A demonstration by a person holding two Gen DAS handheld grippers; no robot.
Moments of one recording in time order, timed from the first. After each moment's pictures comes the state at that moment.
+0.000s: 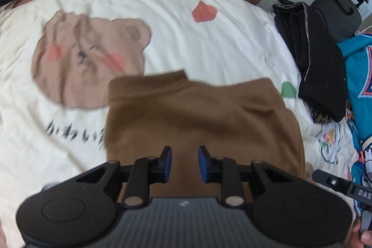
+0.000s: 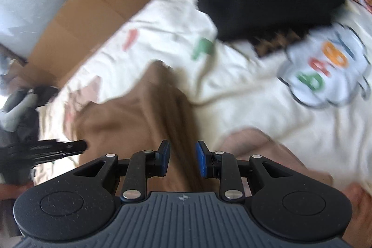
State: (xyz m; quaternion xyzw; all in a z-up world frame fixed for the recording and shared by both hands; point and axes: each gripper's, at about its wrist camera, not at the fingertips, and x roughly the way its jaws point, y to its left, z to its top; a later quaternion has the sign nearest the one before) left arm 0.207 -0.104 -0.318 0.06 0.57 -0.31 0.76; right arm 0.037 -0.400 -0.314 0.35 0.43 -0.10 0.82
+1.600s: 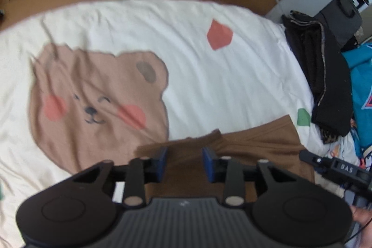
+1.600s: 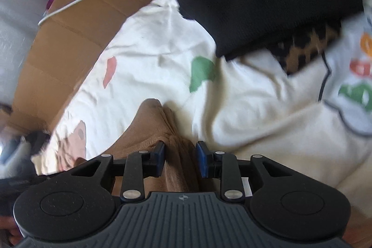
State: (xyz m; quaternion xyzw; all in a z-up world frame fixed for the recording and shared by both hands) left arm 0.295 -0.097 -0.317 0.08 0.59 -0.33 0.73; right arm 0.106 -0.421 -0.362 0.40 0.40 -0.16 0.81
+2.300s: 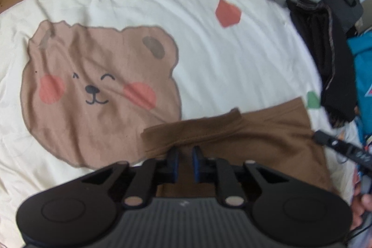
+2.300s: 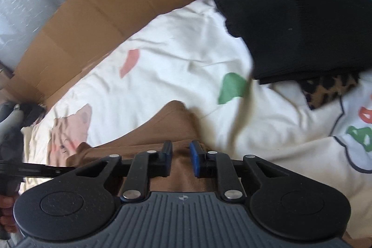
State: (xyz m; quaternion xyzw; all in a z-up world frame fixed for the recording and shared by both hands) left arm 0.301 -0.086 -0.336 0.07 0.61 -0.35 0.71; right arm 0.122 -0.393 -0.339 0.32 0.40 -0.14 0.85
